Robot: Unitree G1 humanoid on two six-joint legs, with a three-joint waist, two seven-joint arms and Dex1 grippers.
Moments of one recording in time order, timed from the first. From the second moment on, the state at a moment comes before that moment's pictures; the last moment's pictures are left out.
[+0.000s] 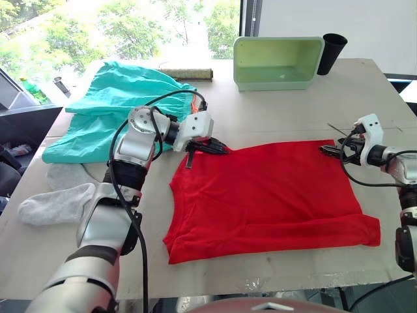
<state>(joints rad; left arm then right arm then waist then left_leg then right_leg) -0.87 0.52 -0.18 0.49 -0.05 -0.04 -1.54 -0.72 -0.69 -0.08 0.74 0.16 0.43 0.90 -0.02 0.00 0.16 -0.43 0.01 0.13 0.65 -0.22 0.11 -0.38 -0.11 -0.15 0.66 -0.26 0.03</state>
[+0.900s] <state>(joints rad) -0.77 0.57 -0.25 0.32 -0.10 0.04 -1.55 -0.84 -0.71 0.01 0.92 0.04 0.19 1.00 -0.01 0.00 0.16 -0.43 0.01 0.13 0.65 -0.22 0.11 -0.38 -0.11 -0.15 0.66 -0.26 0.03</state>
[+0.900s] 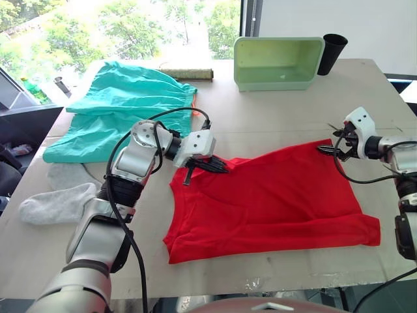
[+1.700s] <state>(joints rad) -0.77 0.57 -0.25 0.32 -0.10 0.02 -1.53 -0.87 -0.70 -0.01 0.99 0.02 0.13 1.00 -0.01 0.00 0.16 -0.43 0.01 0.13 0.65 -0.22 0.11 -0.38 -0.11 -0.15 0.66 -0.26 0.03</state>
